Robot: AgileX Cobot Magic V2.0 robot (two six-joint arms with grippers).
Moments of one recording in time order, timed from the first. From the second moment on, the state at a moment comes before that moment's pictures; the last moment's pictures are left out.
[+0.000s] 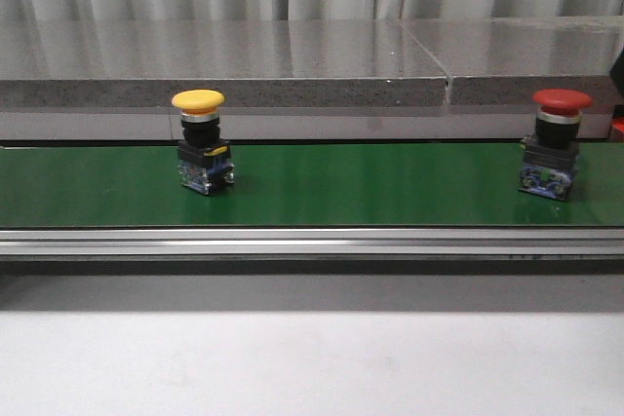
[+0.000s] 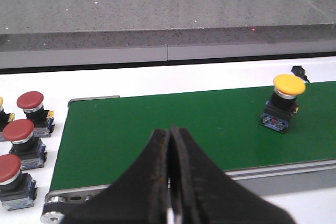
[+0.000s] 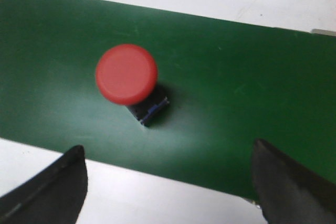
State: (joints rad) left arm -0.11 0.38 -0.45 -0.16 0.45 0.12; right arm 0.09 1.17 -0.82 0.20 0.59 -0.15
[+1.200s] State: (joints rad) left arm -0.11 0.38 -0.45 -0.16 0.45 0.12; right arm -0.19 1.52 -1.25 0.20 0.71 -0.16
